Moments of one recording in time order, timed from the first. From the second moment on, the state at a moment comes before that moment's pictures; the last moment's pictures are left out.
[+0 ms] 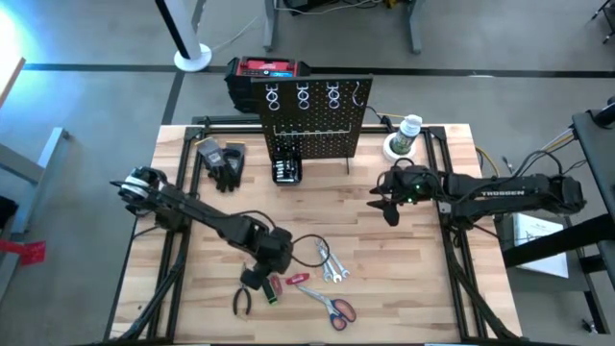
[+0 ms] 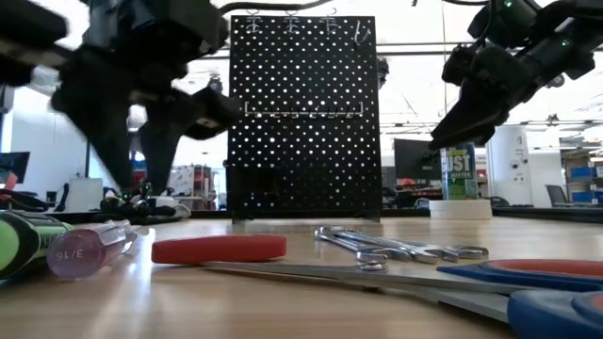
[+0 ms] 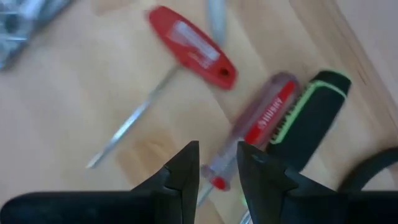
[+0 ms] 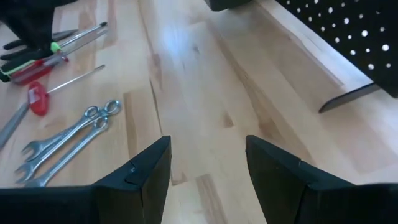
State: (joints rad) left arm -0.36 1.71 1.05 -0.54 0.15 0.17; right arm -0.17 0.89 0.38 -0.10 -0.04 0.19
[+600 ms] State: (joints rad) left arm -0.38 1.72 0.91 -0.44 0.01 0.36; right arm -0.13 0.89 0.38 -0.10 0.05 0.21
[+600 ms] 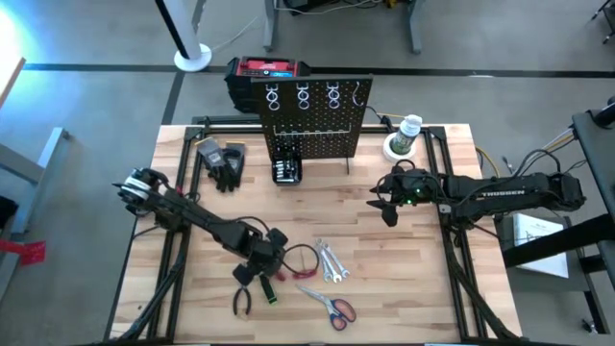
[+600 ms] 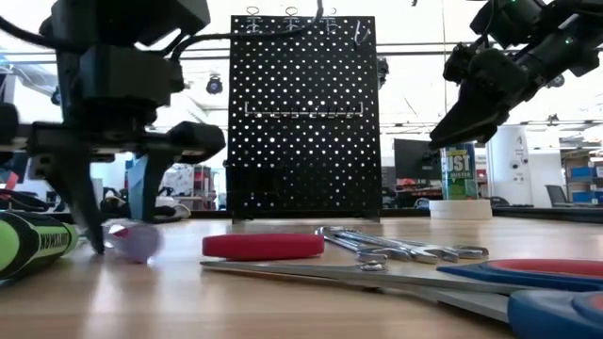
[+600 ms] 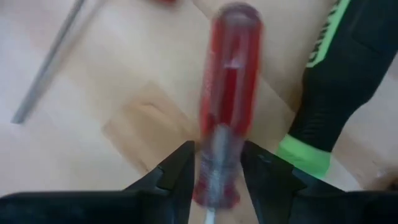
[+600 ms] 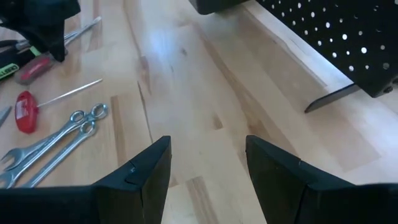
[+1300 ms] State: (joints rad) left arm -0.25 1.71 0.91 -0.31 -0.04 0.12; right arm -0.13 0.89 0.38 -0.10 0.05 0.35
